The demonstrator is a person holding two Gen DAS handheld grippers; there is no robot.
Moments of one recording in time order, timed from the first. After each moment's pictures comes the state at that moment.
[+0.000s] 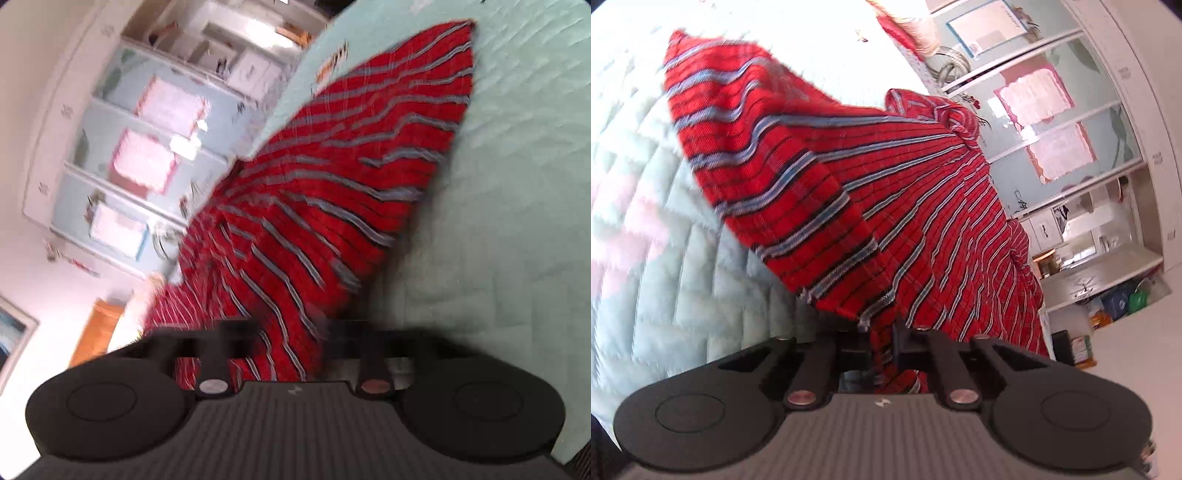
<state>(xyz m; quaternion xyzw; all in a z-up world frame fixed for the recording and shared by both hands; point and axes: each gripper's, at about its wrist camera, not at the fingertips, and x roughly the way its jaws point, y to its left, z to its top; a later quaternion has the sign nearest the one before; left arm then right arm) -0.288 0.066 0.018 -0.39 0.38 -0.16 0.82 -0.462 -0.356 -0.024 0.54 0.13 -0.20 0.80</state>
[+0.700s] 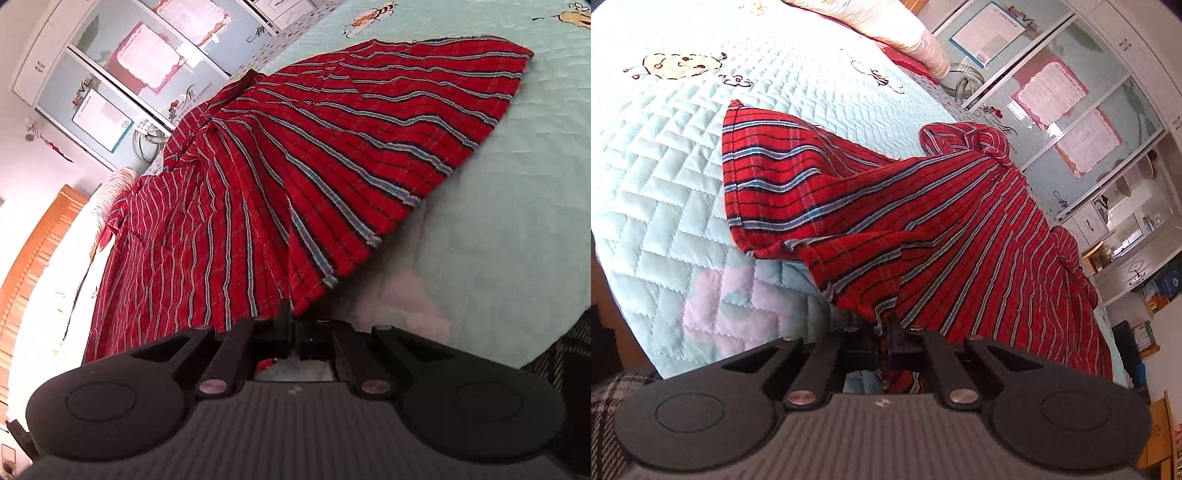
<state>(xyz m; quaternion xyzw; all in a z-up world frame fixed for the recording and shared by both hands) -0.305 0.105 0.016 -0.31 0.37 -0.09 0.87 -0.494 -0.310 -0.005 0.43 0.27 -0.16 0.85</state>
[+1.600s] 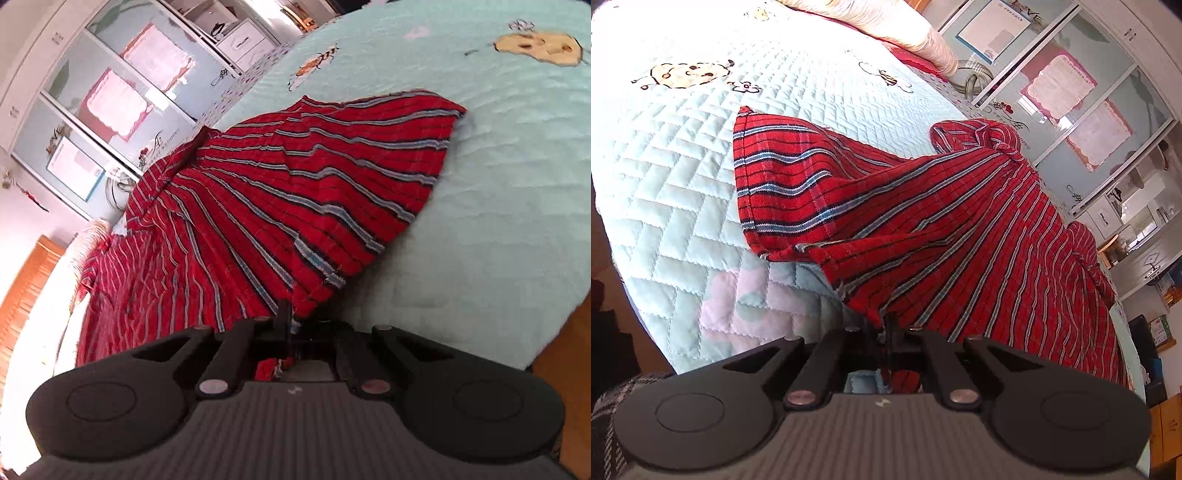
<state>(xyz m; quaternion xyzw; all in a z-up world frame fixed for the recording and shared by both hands) -0.310 0.099 0.022 -0.28 0.38 -0.08 0.88 -0.516 -0.360 -0.004 0.44 0.21 -0.24 0.84</state>
